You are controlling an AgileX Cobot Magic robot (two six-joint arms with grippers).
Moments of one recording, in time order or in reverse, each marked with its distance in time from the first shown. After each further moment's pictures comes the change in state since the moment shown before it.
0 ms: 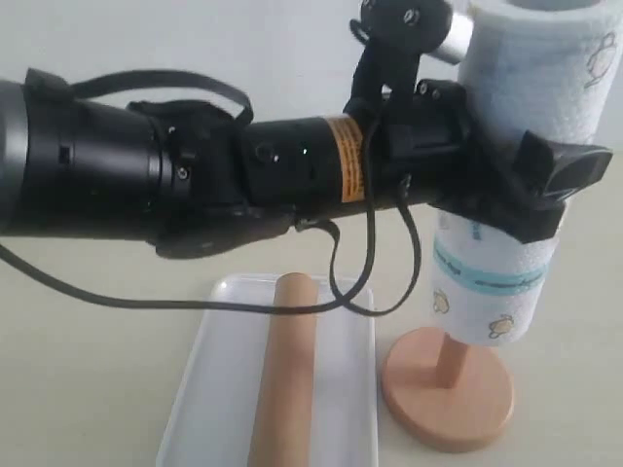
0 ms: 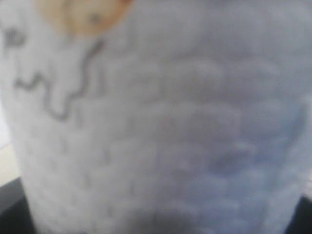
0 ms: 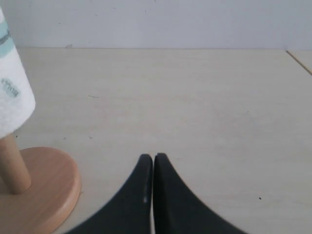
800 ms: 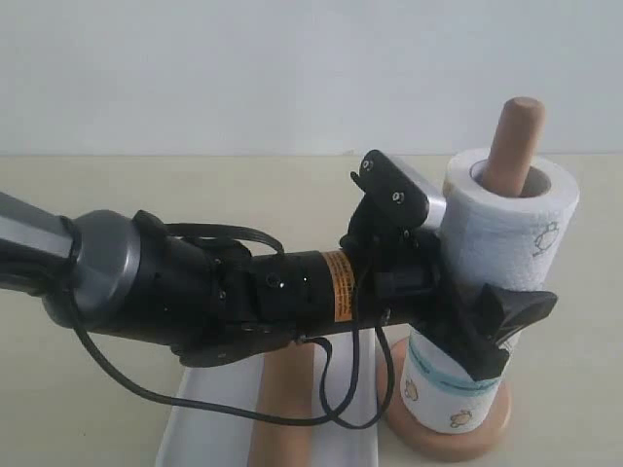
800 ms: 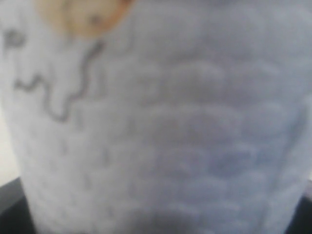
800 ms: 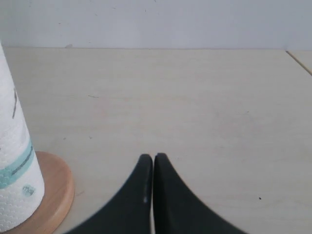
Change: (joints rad) left arm 0.000 0.187 0.132 -0.088 -0.198 0.182; right arm 0.000 0.000 0.000 0.000 0.000 0.000
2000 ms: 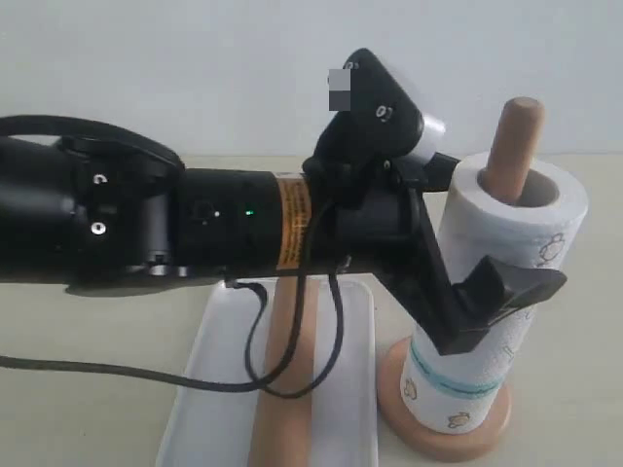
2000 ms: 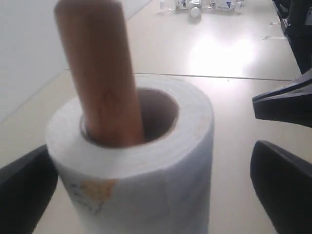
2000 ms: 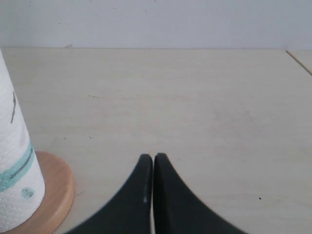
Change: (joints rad) left arm 0.000 -0.305 0.036 0.300 0.272 -0.160; right arm 0.000 0.000 0.000 0.000 0.000 0.000
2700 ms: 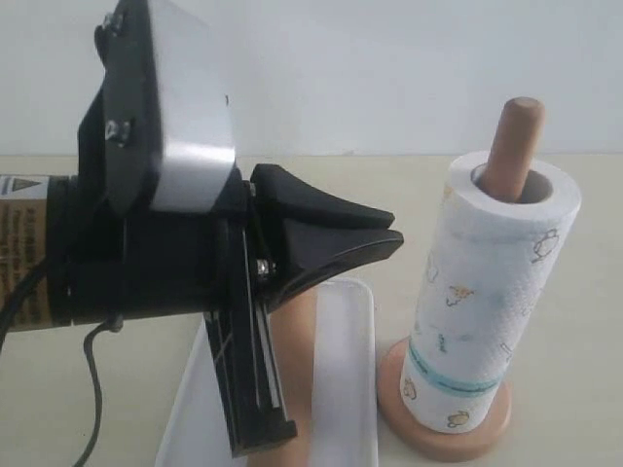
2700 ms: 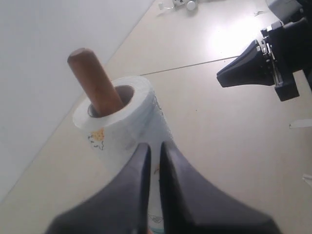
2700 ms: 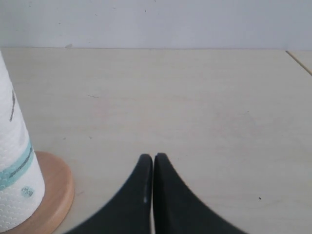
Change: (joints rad) left arm 0.000 -0.447 0.273 0.231 0.128 -0.021; right arm 0.000 0.000 0.000 0.000 0.000 0.000
